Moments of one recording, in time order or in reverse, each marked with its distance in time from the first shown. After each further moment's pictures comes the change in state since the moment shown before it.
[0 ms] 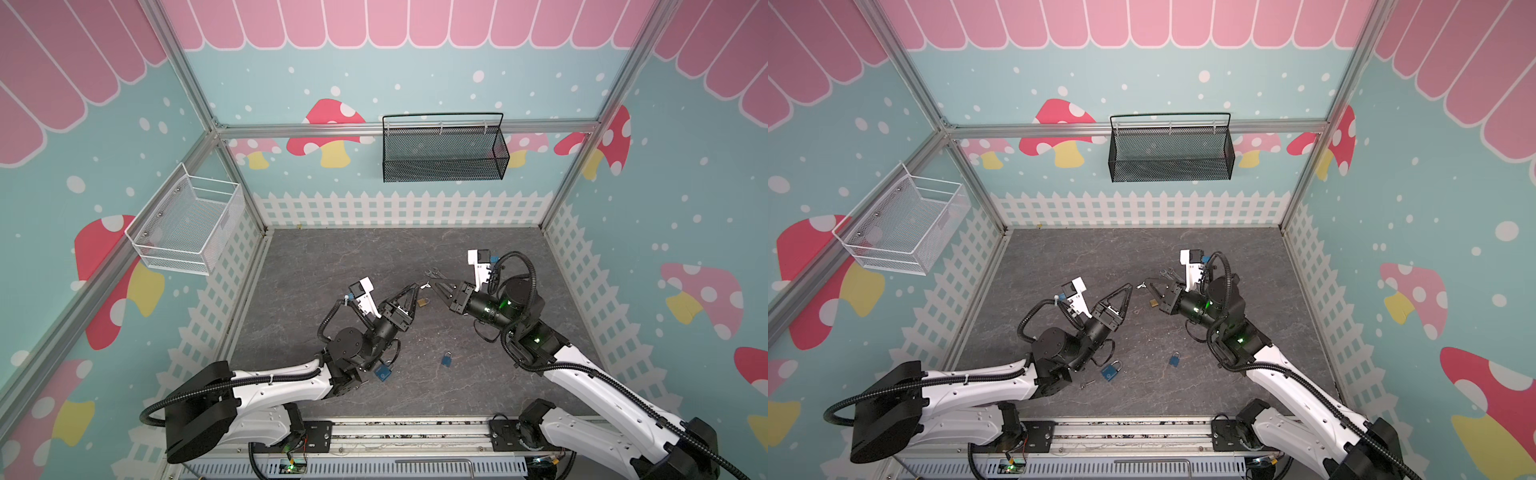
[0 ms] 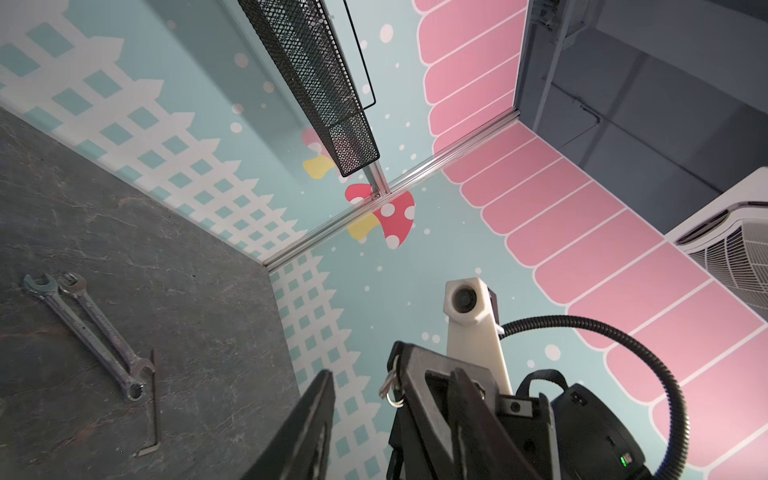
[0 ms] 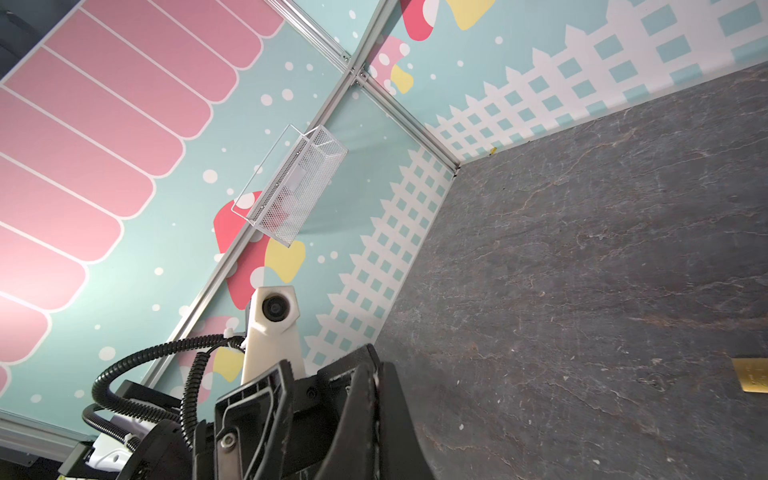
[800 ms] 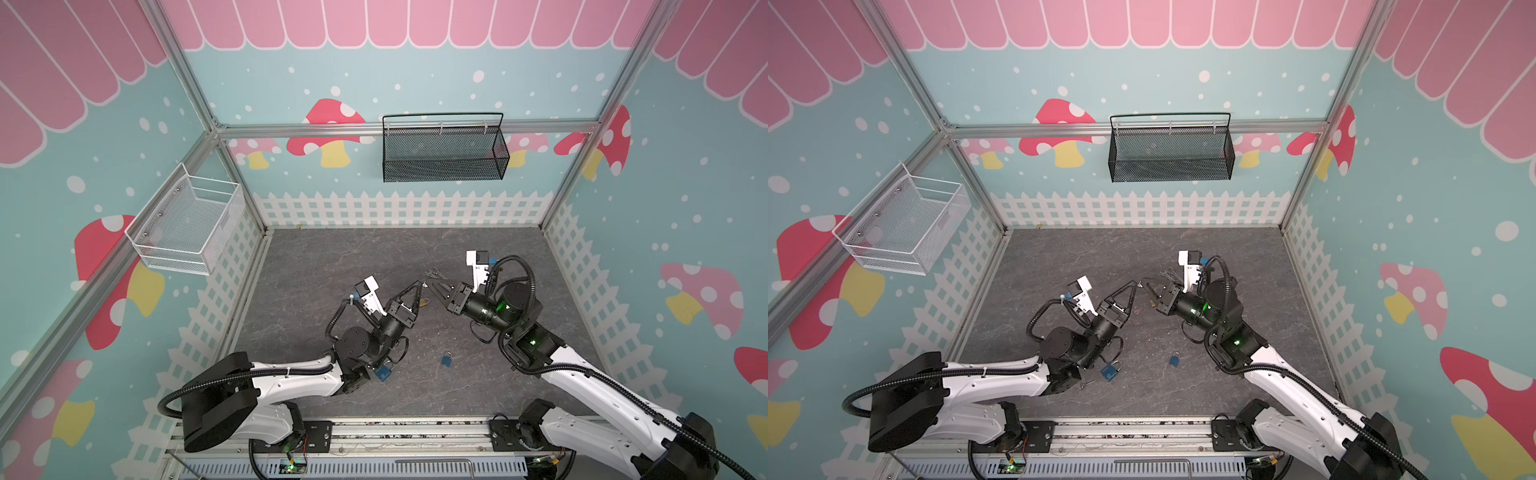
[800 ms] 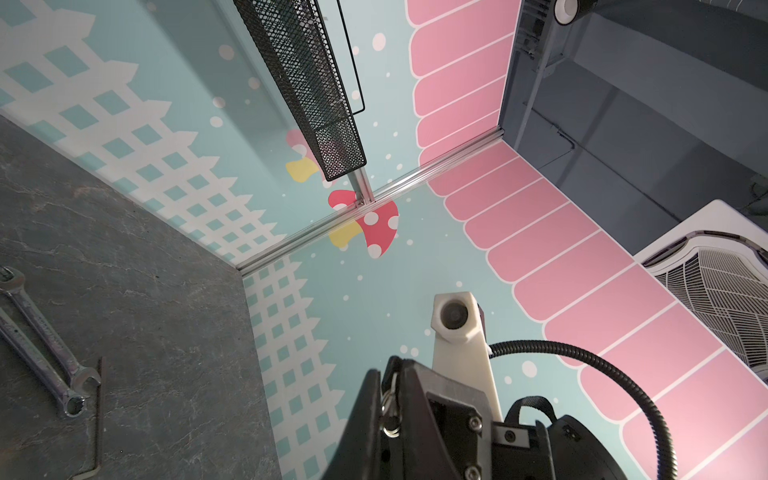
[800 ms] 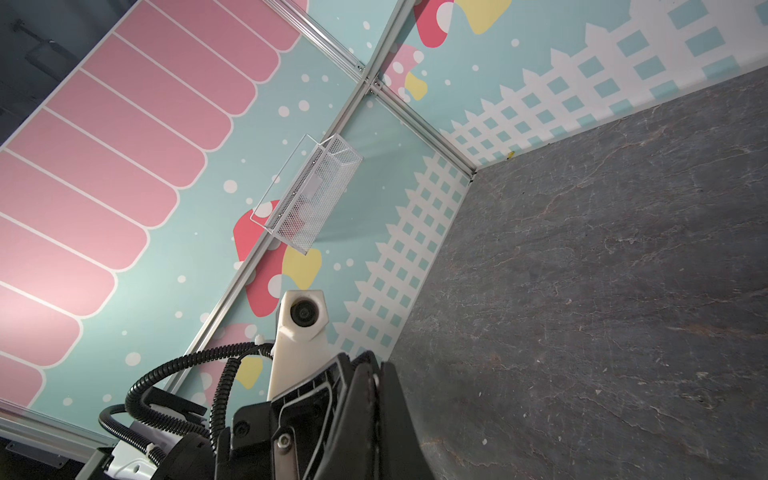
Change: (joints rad) left arm -0.011 0.093 0.035 0.109 -0.011 -0.038; right arm 0.029 0.008 -0.022 0.074 0.031 0.041
